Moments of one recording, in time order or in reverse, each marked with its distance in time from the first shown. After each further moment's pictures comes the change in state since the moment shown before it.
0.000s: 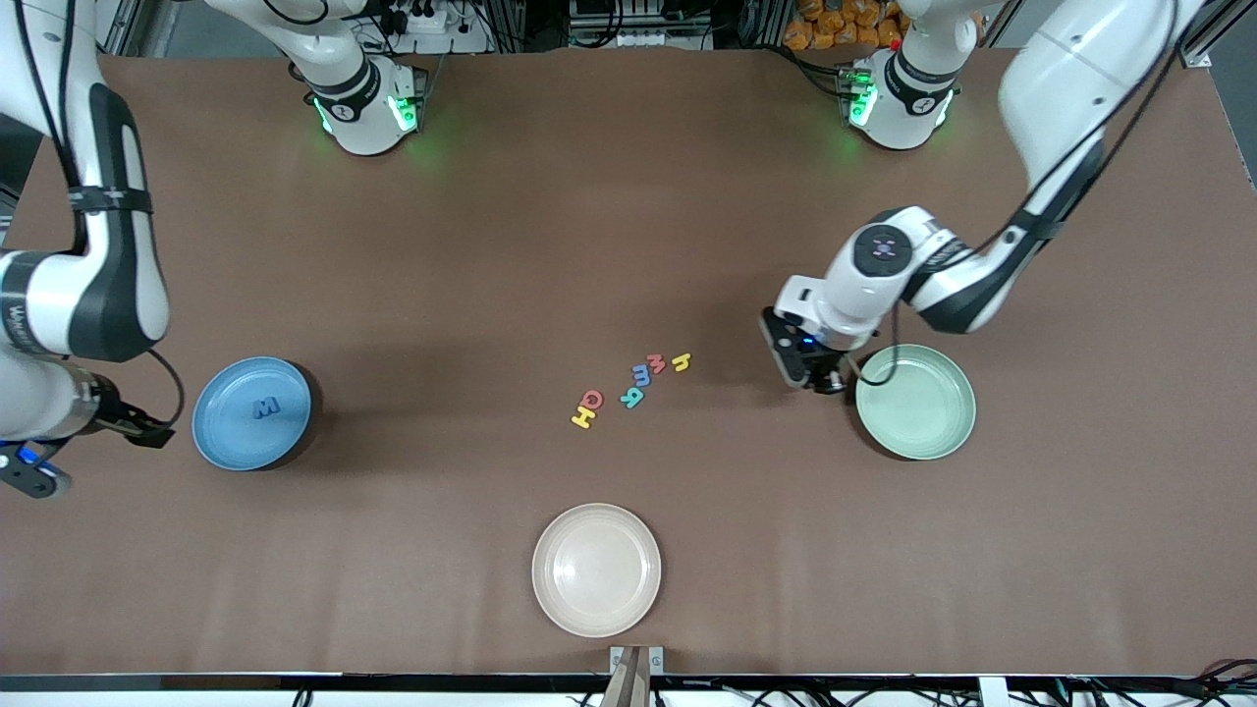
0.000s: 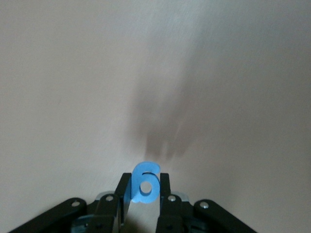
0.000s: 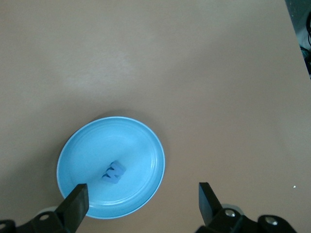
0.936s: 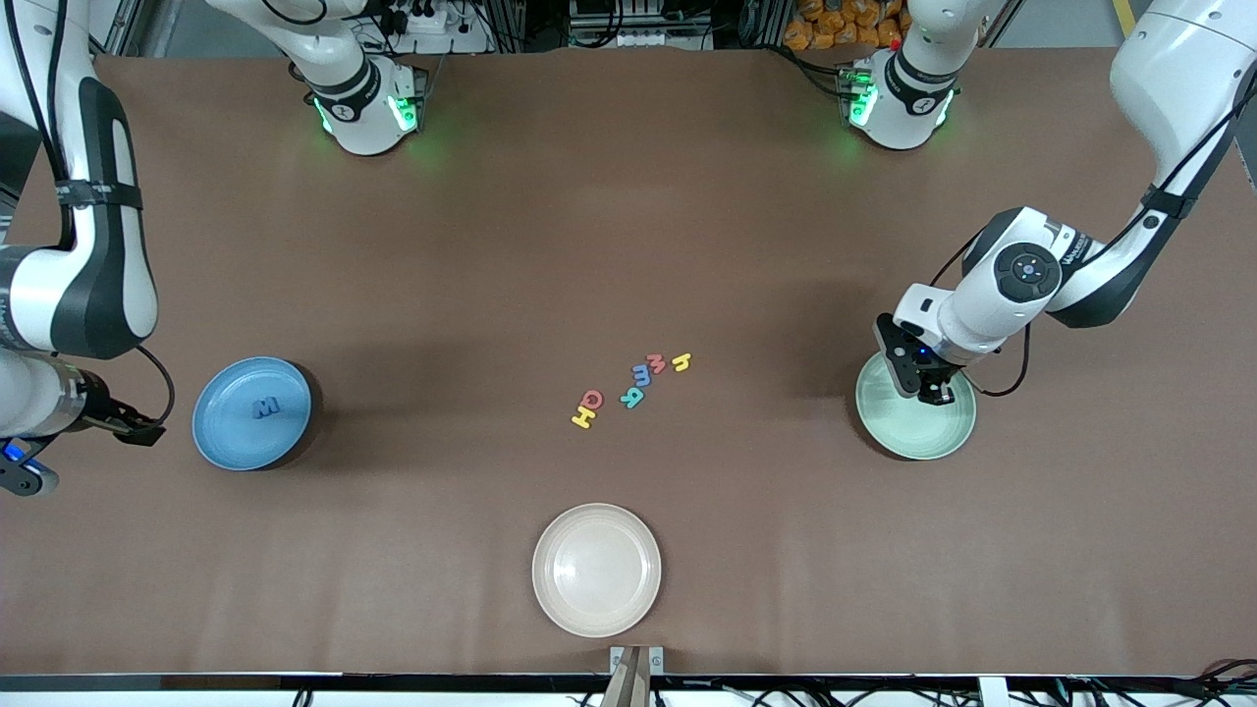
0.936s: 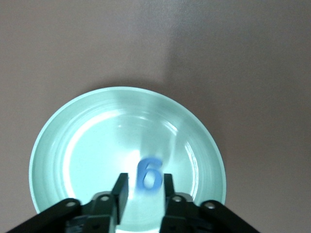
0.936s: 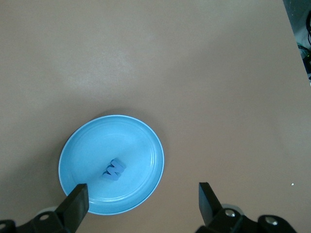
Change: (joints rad) left arm 0.352 -0.001 -0.124 -0.040 0.000 -0.069 0.300; right arm 0.000 -0.006 0.010 0.010 0.000 -0.017 0.000
